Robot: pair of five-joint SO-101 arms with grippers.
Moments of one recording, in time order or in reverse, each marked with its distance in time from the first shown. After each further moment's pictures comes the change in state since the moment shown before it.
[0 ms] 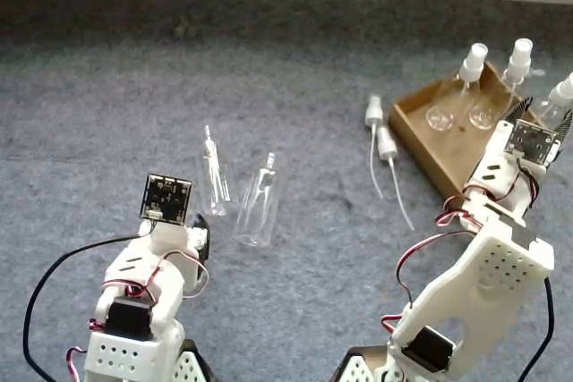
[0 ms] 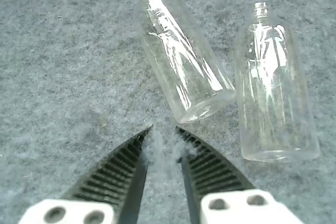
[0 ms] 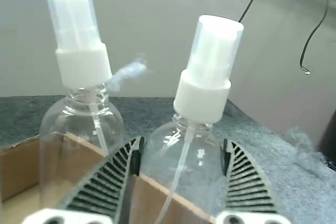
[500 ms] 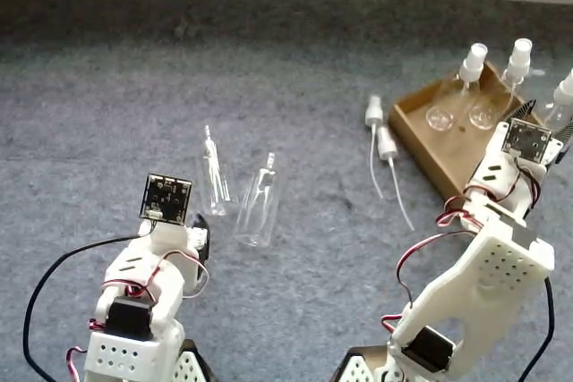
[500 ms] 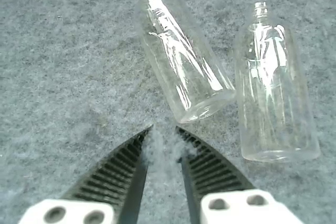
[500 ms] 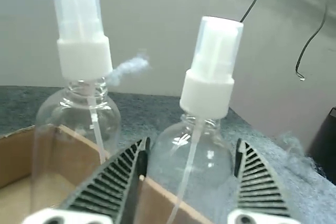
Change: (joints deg) left arm 0.0 0.0 0.0 0.0 0.0; right arm 0.1 0.0 0.0 0.0 3.3
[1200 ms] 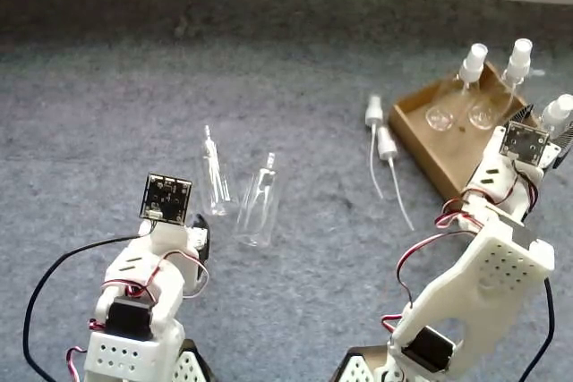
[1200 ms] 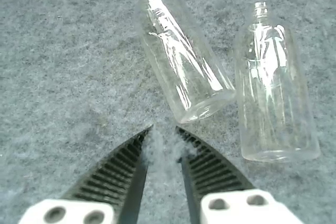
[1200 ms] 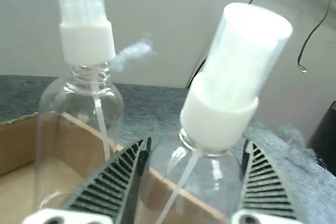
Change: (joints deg) left arm 0.0 0.0 0.0 0.0 0.0; right arm 0.0 0.0 1.8 0.0 0.4
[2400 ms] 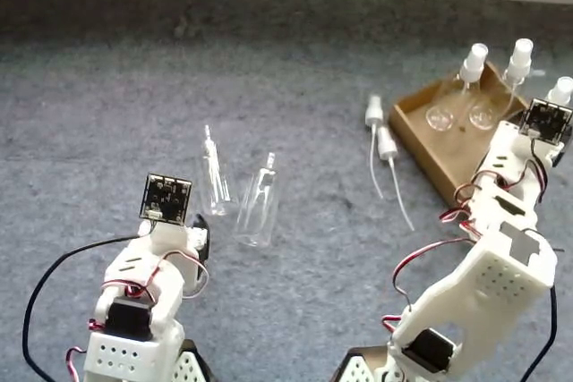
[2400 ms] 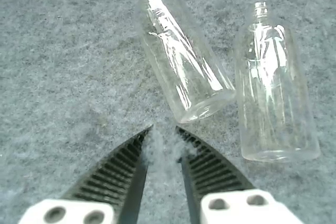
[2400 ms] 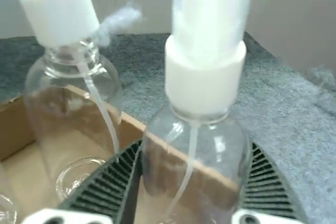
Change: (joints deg) left arm 0.0 0.0 0.0 0.0 -0.1; right arm 0.1 -7.3 -3.3 26.4 -6.2
